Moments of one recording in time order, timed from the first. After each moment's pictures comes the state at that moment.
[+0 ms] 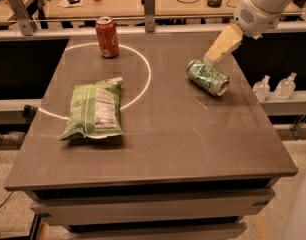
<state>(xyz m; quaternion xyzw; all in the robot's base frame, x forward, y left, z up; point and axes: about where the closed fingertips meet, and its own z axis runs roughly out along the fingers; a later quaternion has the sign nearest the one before) 0.644 -0.221 0.924 -0.31 0.93 0.02 0.19</state>
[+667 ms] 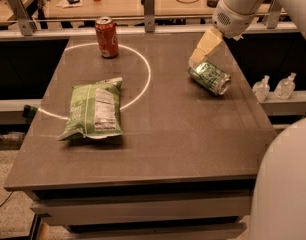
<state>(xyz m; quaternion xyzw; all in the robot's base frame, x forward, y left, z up) 0.667 -0.183 0.904 -0.35 0.93 0.01 0.15</state>
